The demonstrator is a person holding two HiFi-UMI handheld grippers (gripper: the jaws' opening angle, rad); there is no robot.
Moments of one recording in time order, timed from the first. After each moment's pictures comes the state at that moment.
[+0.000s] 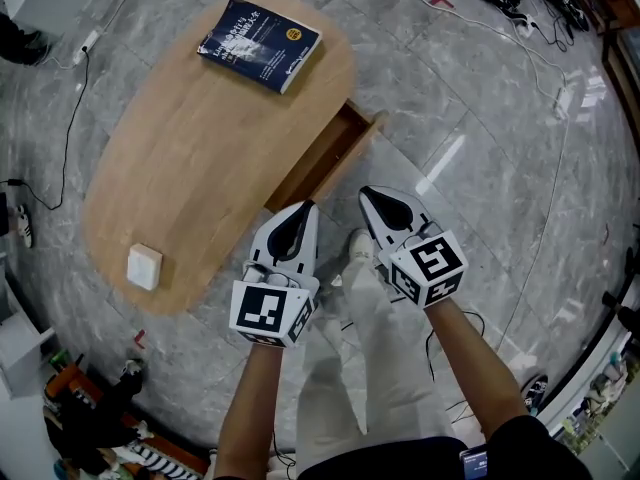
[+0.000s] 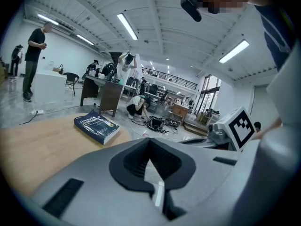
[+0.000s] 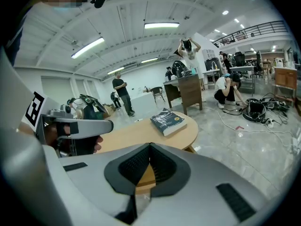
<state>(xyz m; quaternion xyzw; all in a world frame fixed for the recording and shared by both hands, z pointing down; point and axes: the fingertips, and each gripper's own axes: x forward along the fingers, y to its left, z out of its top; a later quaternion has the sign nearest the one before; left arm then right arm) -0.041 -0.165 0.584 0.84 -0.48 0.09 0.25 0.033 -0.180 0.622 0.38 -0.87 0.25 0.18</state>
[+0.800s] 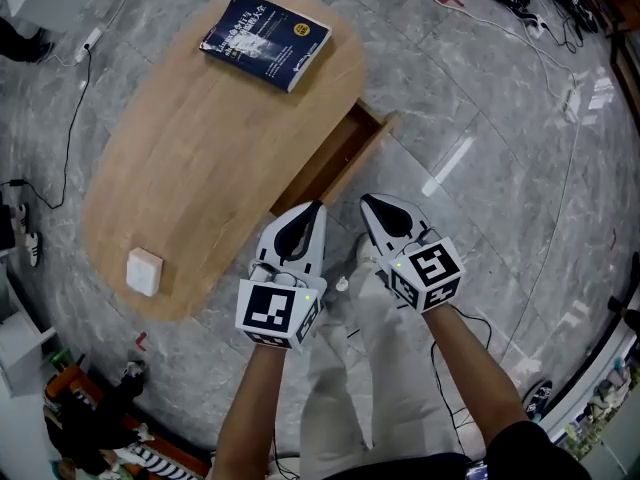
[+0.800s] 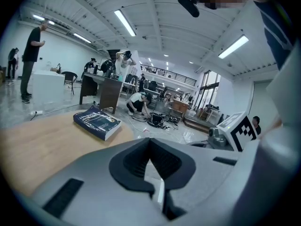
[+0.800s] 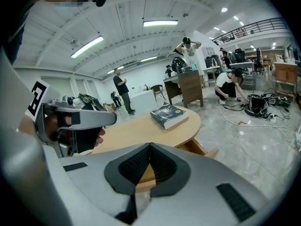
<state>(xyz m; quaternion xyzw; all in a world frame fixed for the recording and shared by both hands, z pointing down) -0.043 -0.174 0.619 0.84 -0.47 0.11 0.24 0.022 -0.176 0.670 0.38 -0.87 0.26 0.18</state>
